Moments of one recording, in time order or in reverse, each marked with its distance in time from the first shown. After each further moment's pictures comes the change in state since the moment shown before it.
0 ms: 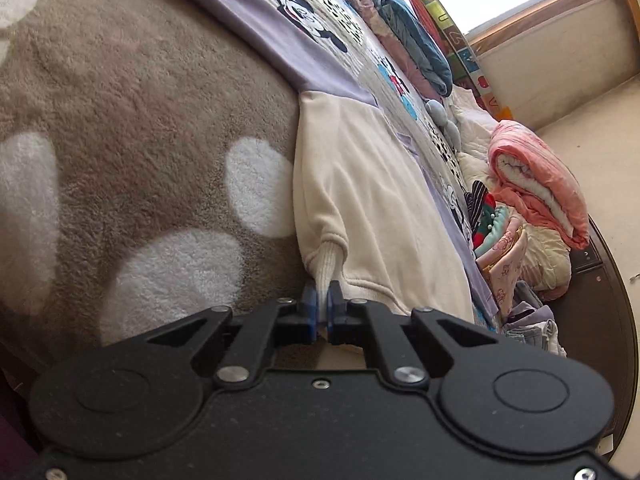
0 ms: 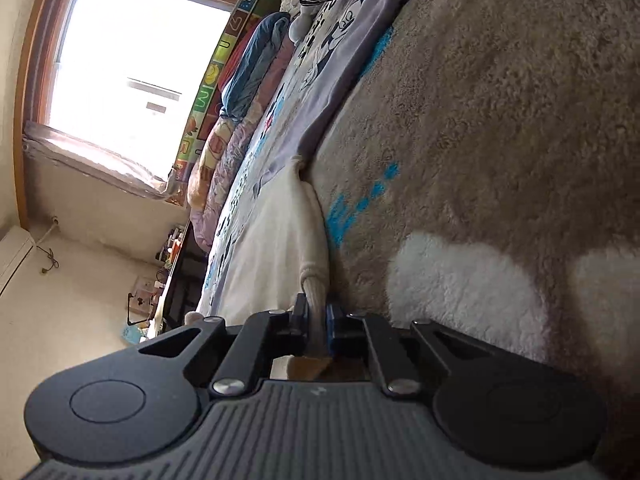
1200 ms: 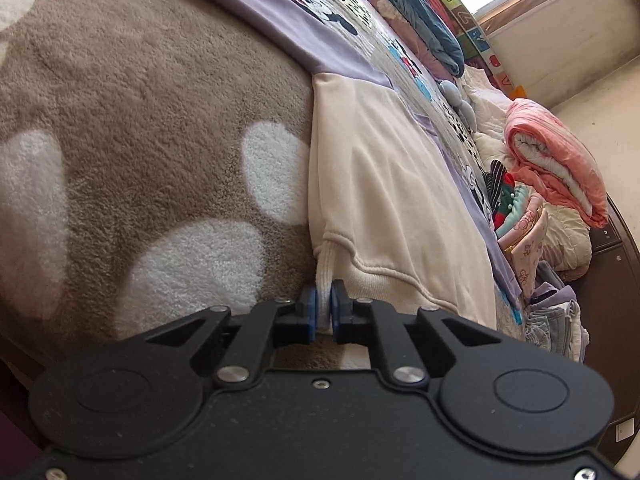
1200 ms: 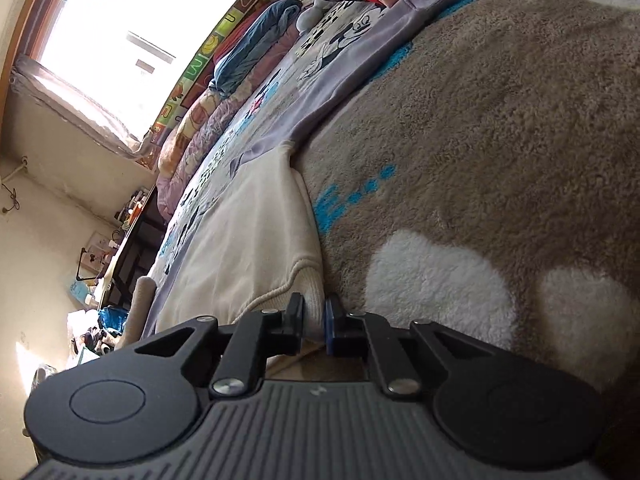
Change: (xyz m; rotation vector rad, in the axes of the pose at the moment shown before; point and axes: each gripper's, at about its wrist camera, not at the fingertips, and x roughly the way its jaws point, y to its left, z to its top) left arm 0.008 0.001 -0.001 0.054 0.047 0.074; right arm -0.017 0.016 -0.011 -0.176 0.020 -0.147
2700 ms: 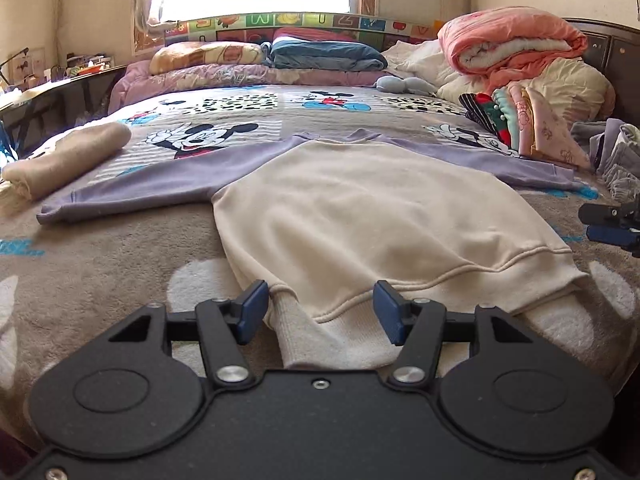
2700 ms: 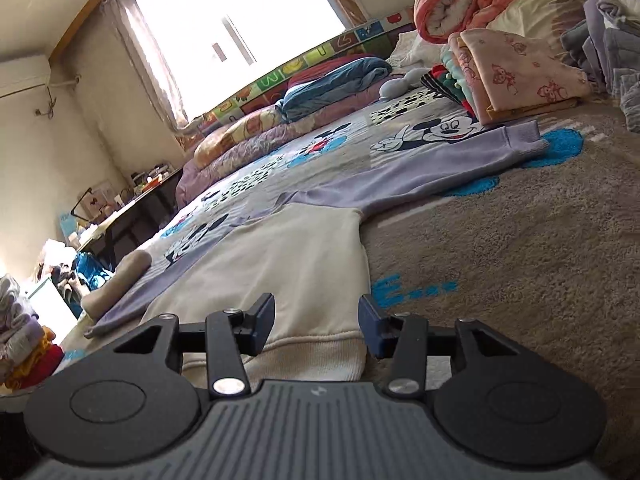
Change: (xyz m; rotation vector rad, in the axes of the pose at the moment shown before) left arm 0.015 -0.091 -0.054 0.749 -0.276 0.235; right arm -0.025 0.052 0.006 -0.363 -0.136 -0.016
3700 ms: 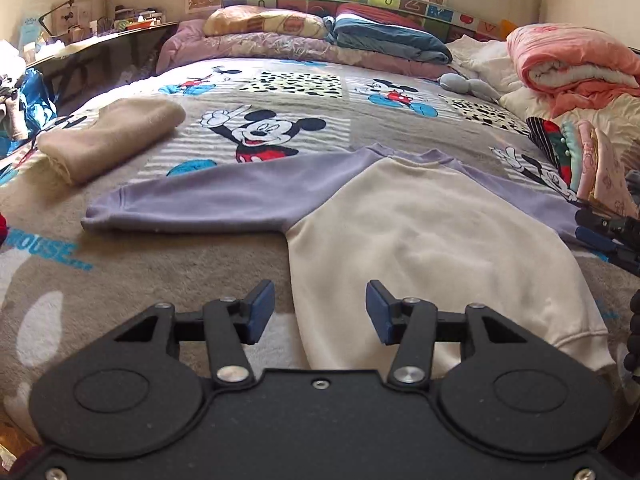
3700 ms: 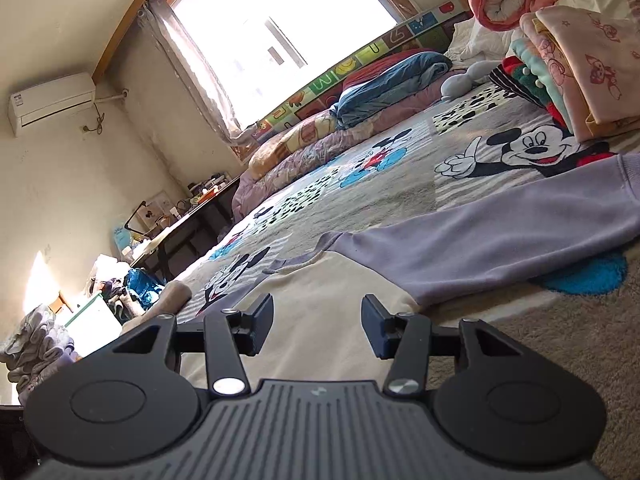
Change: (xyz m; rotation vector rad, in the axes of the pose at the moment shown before) left arm 0.021 0.046 0.085 -0.114 0.107 0.100; right arm 0.116 -0.018 0.082 -0.052 -0.001 0.235
